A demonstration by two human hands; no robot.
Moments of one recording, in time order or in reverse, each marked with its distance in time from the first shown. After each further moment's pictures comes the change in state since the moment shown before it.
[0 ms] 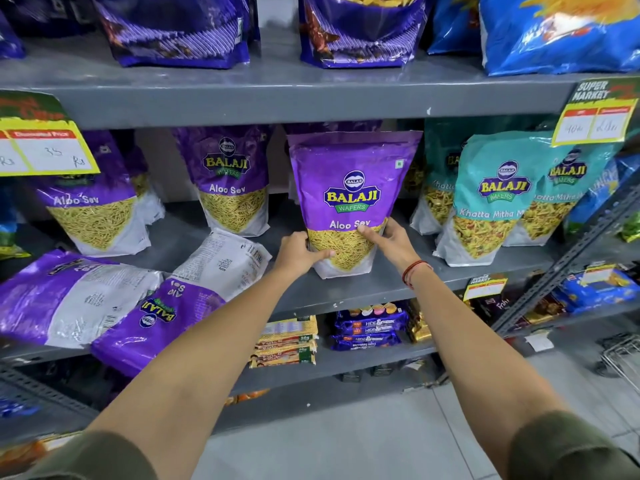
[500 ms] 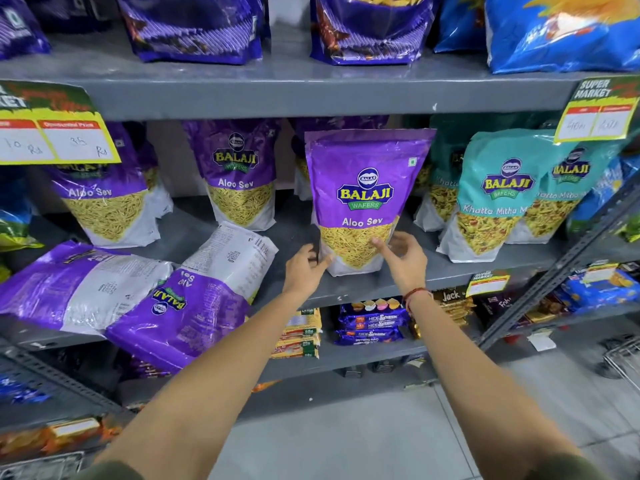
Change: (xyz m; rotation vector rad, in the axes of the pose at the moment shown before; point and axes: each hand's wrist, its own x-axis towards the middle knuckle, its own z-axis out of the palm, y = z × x) left_hand -0.049 -0.005 0.018 -0.185 0.063 -0.119; right_hand -0.048 0.020 0.006 -0.179 0.379 -0.026
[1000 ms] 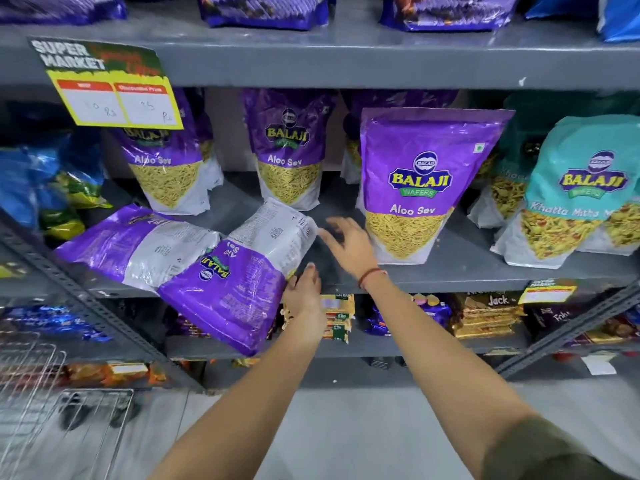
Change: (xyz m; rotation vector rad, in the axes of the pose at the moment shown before) left_hand -0.048 -0.039 -0.014 -1.153 0.543 -0.517; right_hand -0.041 -0.042 0.132 -0.297 -0.481 -0.454
